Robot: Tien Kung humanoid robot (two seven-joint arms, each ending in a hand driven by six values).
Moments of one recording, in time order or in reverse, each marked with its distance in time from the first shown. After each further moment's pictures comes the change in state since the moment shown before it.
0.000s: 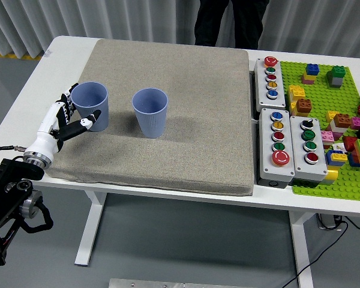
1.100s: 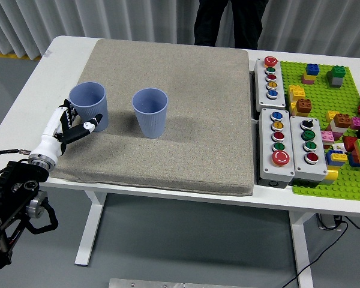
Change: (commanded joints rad) left arm -0.035 -0.029 0.027 0.074 -0.004 0.017 0.000; right arm -0.002 -0.001 -0.002 0.000 -0.002 0.002 0.000
